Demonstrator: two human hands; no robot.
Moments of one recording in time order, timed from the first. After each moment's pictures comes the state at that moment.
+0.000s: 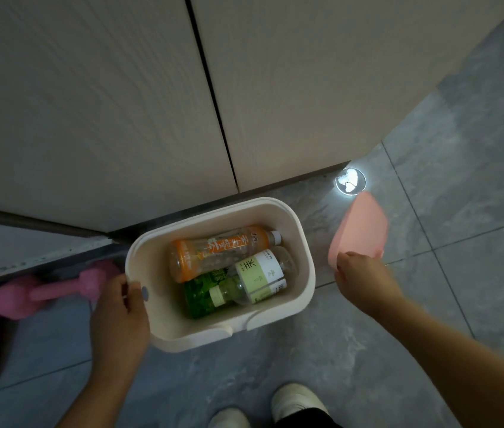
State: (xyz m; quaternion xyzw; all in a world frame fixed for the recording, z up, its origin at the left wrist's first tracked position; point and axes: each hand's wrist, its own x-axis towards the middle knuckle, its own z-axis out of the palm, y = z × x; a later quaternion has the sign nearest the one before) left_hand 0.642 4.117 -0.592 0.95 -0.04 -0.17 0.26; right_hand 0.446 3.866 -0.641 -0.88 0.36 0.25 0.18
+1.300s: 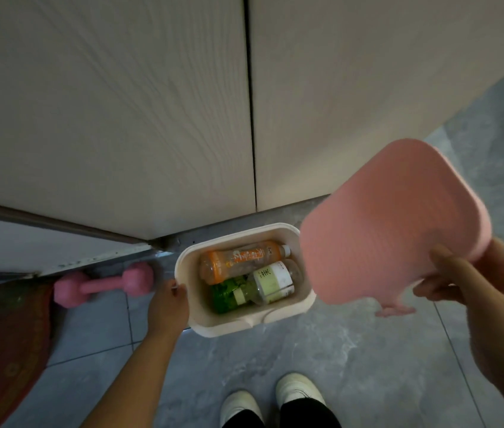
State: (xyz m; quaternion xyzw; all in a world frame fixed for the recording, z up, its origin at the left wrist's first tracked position) left_hand 0.658 4.106 -0.562 0.92 0.02 -0.34 0.22; right_hand 0.440 3.869 -0.409 -0.60 0.47 -0.24 0.61
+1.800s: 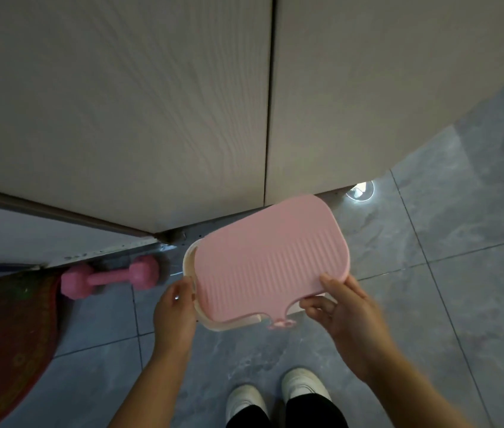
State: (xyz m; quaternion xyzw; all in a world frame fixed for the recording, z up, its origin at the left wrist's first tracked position) left_hand 0.633 4.112 -0.543 0.84 0.15 -0.27 0.45; right_hand 0.487 3.947 -0.490 -0.26 0.52 -0.09 0.81
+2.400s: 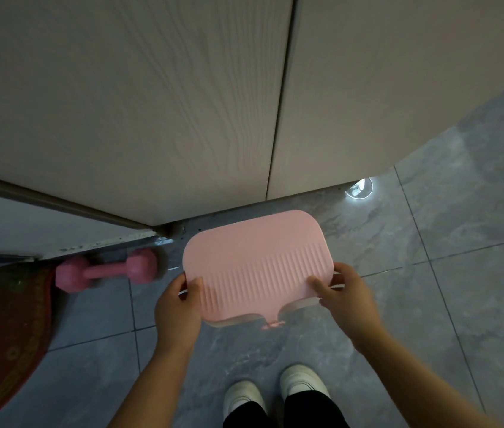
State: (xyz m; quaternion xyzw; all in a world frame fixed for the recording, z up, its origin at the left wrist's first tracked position) left_hand 0.632 4.118 -0.552 0.87 0.08 -0.28 0.40; right_hand 0.490 3.940 -0.536 -0.62 0.59 0.09 0.51
